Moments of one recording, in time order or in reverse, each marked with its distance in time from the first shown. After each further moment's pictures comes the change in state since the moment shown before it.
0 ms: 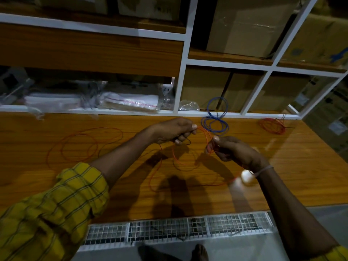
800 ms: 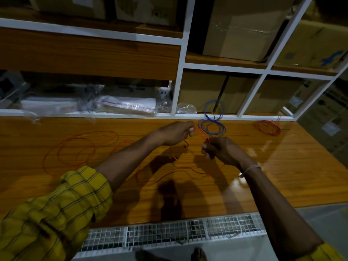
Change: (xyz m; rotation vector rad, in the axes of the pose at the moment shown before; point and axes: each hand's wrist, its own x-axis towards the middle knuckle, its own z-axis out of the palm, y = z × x) left_hand 0.009 0.002 0.004 0.824 0.179 0.111; right_hand 0.016 -0.014 0.018 -0.544 0.210 0.107
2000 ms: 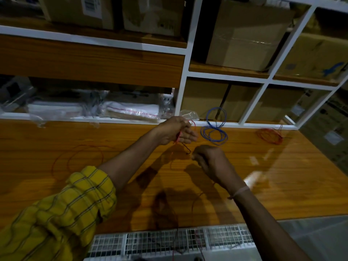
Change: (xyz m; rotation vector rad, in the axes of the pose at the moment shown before) left_hand 0.011 -0.001 -0.018 -1.166 0.087 -0.290; right_hand -0.005 -0.027 0.042 -0.230 0.299 -0.392
